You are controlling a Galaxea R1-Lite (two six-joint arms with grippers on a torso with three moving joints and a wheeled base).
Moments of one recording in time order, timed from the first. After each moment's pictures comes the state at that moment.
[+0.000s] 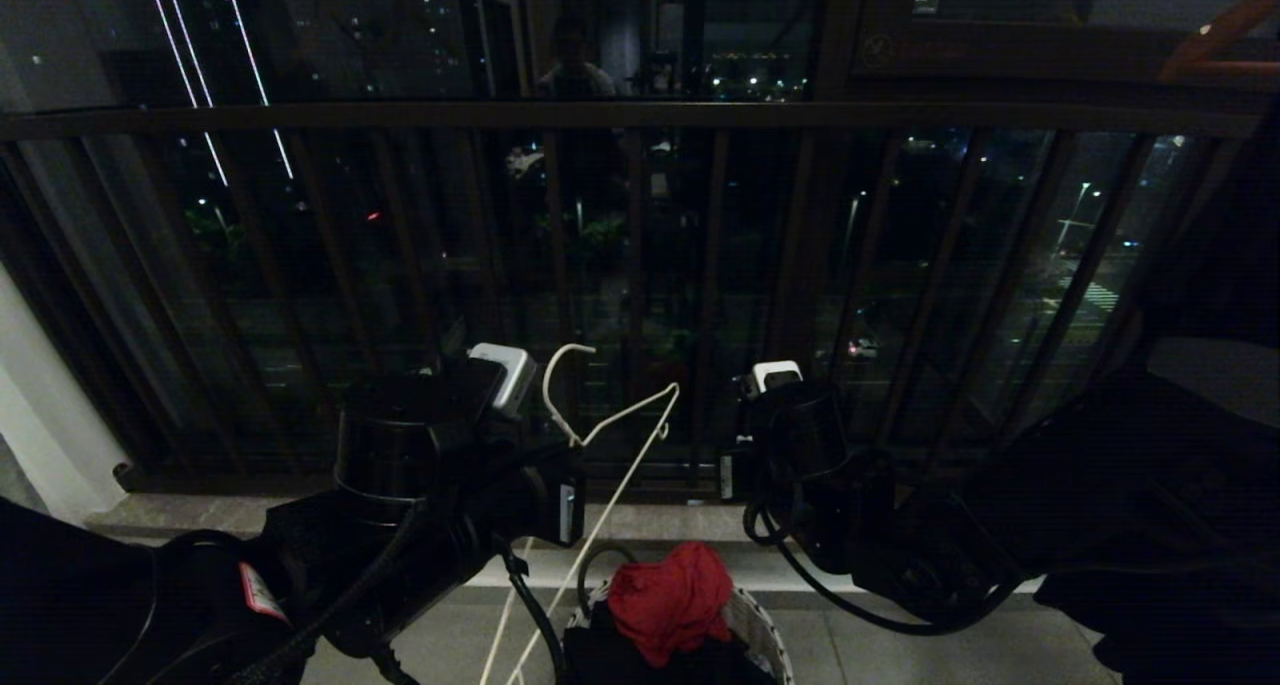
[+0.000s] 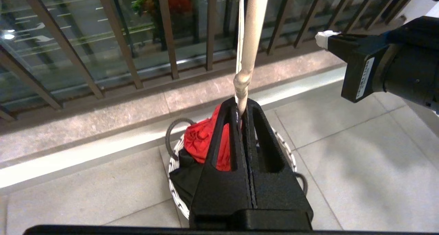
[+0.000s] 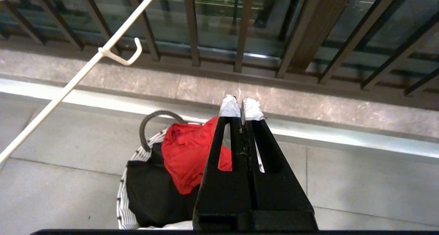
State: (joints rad) left arm -0.70 1.69 -0.63 -0.79 0.21 -0.16; right arm 0.63 2.12 -0.98 -0.72 -0.48 0.21
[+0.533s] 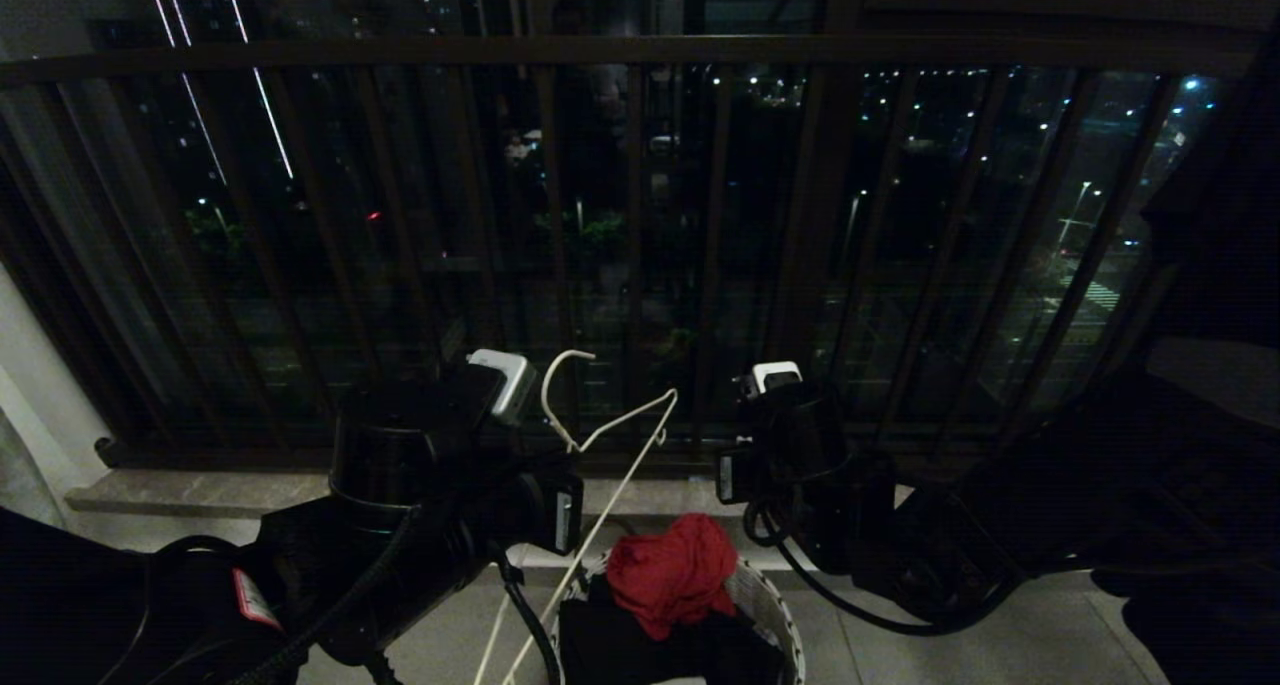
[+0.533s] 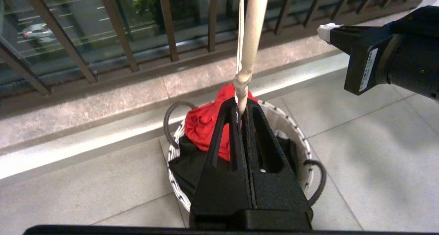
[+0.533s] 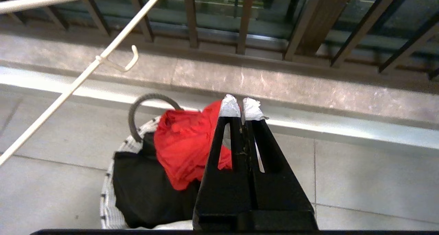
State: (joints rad) left arm -0.70 1.69 -0.62 -0.79 0.21 -0.14; right arm 0.63 2.13 -0.97 -0.72 -0.48 0.21
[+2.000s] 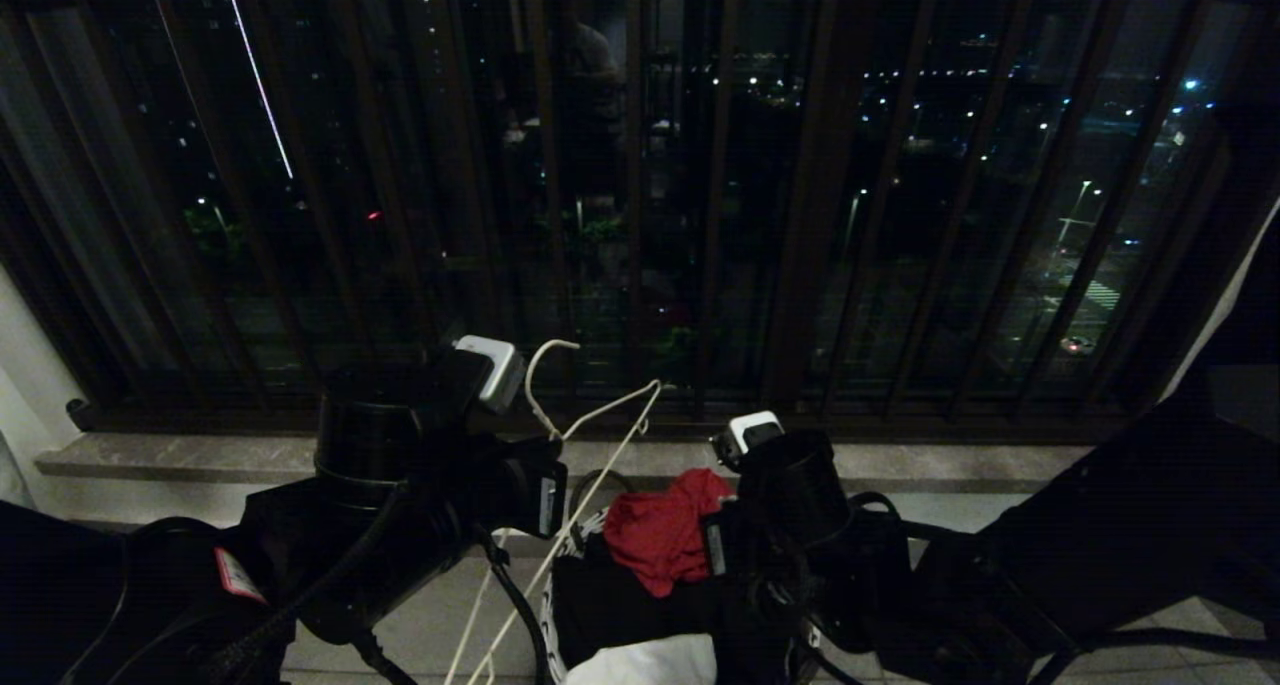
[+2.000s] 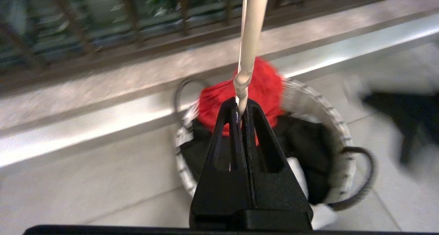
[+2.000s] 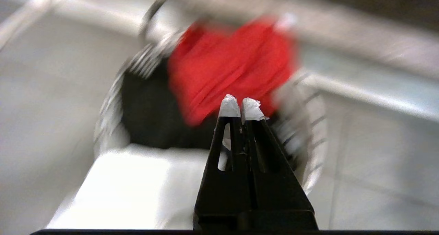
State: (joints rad) left arm -0.66 1.67 -0.64 -0.73 0.22 -0.10; right arm 0.75 2.06 -0.84 -0.65 -0.41 0.23
